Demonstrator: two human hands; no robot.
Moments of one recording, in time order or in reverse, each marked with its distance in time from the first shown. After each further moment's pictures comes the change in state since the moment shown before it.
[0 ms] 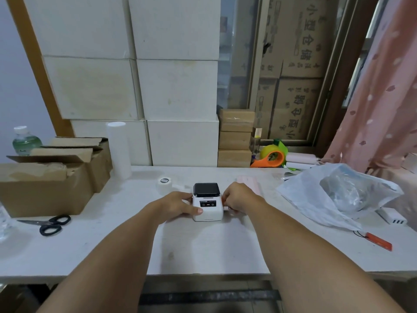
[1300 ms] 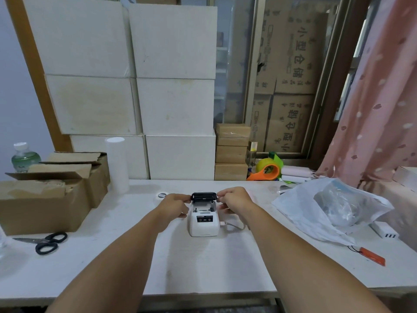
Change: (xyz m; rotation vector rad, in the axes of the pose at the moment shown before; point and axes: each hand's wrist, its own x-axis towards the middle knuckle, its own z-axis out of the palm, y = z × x) left_hand 0.001 0.030 -0.002 -0.118 0.276 0.027; right_hand -0.002 -0.012 -0.020 0.763 0.108 0.076
